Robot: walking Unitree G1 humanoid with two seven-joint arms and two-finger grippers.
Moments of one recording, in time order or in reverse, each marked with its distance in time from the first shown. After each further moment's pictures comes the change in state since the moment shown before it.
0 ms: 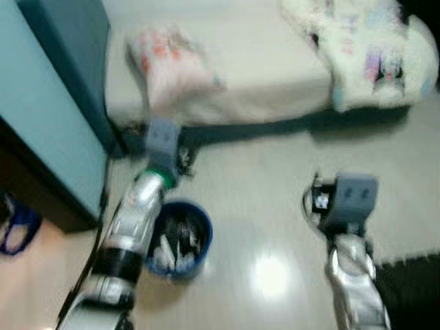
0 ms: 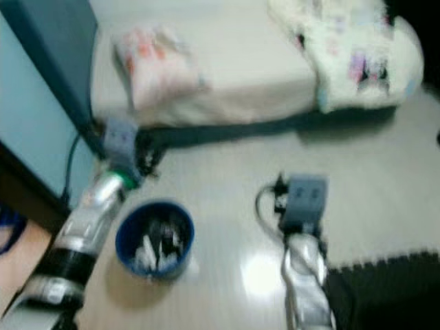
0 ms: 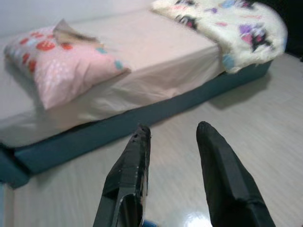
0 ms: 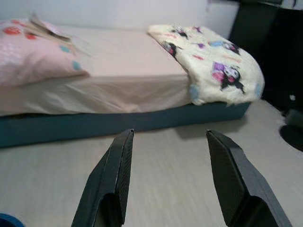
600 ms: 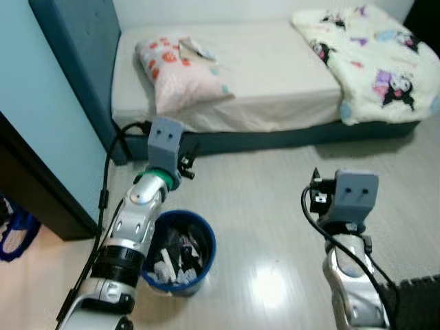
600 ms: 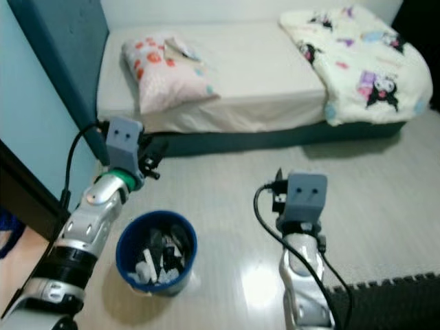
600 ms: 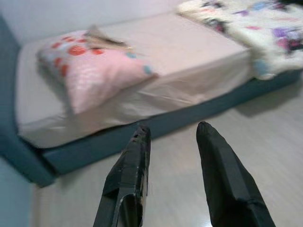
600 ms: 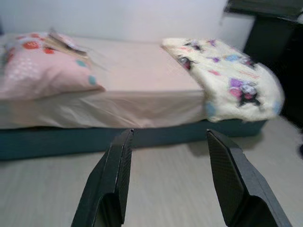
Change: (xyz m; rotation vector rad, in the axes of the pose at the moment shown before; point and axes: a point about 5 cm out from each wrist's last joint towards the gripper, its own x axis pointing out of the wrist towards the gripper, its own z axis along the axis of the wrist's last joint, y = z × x) left arm -0.002 0.006 0.002 0.039 0.006 0.043; right arm 0.000 0.005 0.003 0.013 -0.011 0.015
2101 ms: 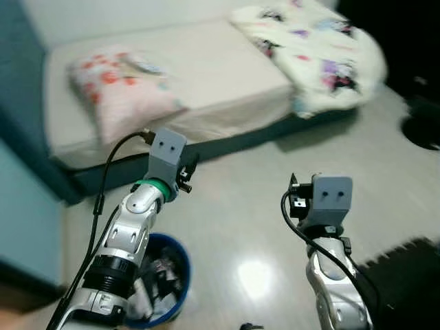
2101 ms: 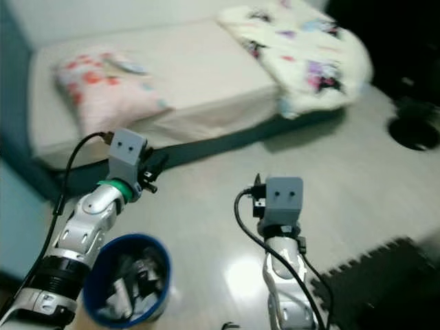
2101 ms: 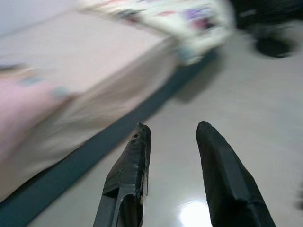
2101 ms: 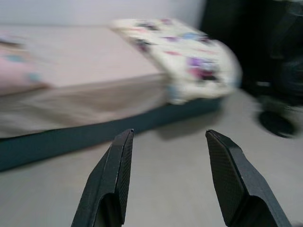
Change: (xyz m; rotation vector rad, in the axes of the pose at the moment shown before) left arm -0.008 -0.022 -0.013 0.034 0.056 -0.147; right arm -0.008 0.008 -0.010 -0.018 0.053 0.034
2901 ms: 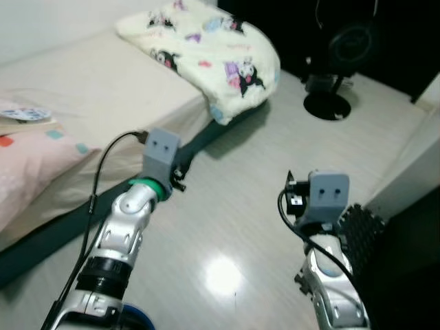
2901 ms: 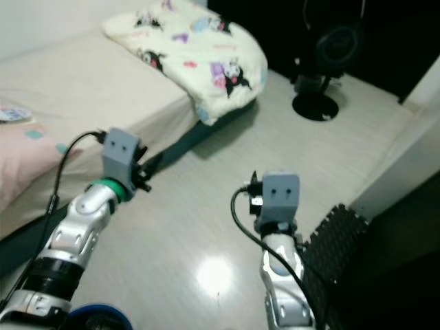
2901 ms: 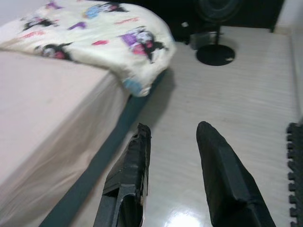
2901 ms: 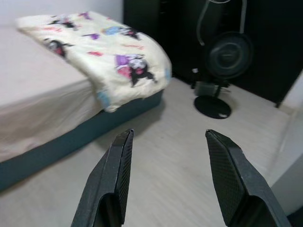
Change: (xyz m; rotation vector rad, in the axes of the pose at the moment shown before) left arm -0.004 0.011 0.002 0.012 -0.013 0.026; right arm 0.006 0.008 0.007 0.014 -0.027 0.020
